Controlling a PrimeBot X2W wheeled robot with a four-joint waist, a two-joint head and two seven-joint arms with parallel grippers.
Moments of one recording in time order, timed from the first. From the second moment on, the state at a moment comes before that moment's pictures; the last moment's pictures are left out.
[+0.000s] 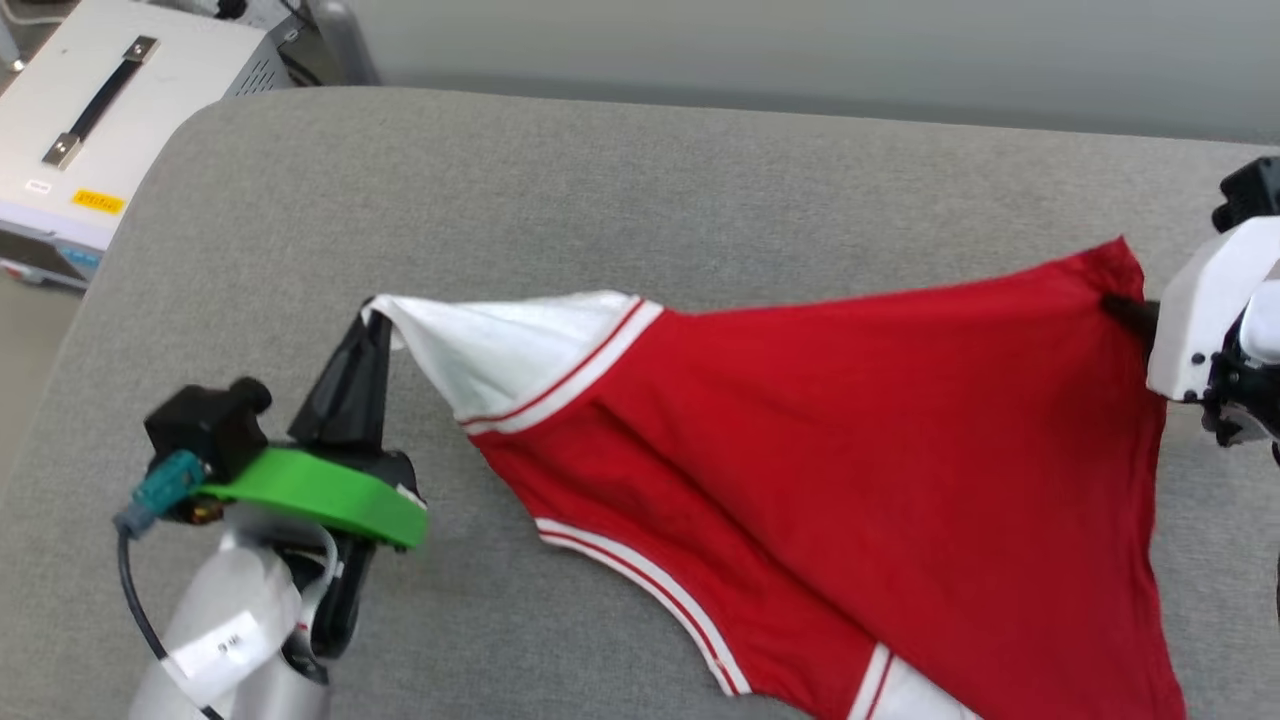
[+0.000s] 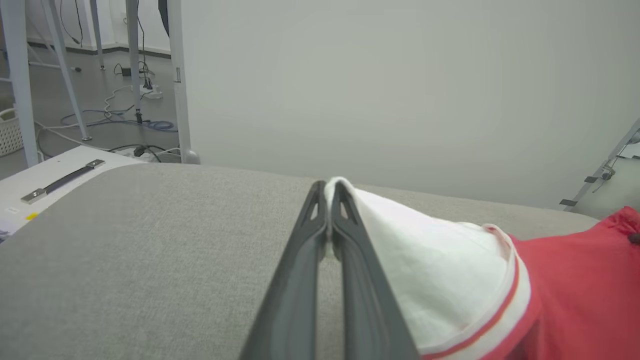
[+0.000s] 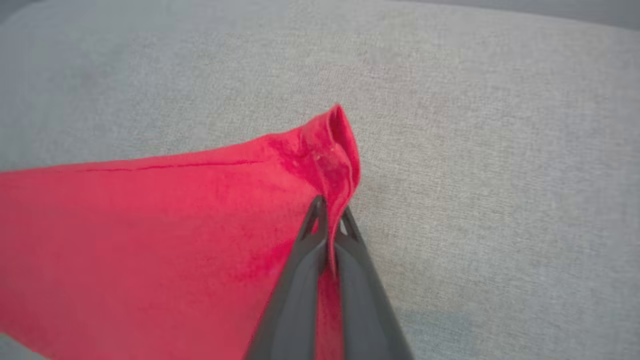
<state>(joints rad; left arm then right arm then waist) -0.24 0.24 -0.15 0.11 -0.48 -0.11 -0.18 -0.66 -0.49 0.26 0.50 0.72 0.13 0.67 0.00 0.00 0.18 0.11</state>
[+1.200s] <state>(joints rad) -1.62 0.38 -0.23 0.91 -0.45 -0.13 -0.18 -1.60 -0.27 0.02 0.89 0.21 0.13 0.02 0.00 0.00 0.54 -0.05</state>
